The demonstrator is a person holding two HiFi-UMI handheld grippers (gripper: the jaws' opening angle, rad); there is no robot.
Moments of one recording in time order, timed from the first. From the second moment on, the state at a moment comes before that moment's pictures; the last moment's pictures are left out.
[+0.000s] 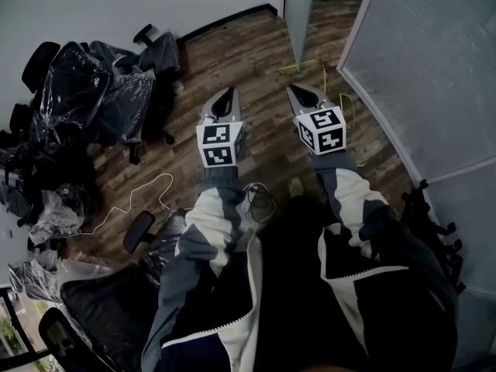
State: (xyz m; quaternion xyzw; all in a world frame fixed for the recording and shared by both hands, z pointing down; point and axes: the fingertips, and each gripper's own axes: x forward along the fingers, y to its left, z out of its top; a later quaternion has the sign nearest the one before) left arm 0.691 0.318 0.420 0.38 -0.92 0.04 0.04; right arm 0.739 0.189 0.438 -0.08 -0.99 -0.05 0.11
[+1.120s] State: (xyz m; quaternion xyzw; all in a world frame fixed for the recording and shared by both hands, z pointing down) left arm 0.407 0.152 0.442 0.34 -0.94 0.05 0.09; right arm 0.433 0.029 0.468 -0.15 -0.98 -0.01 0.12
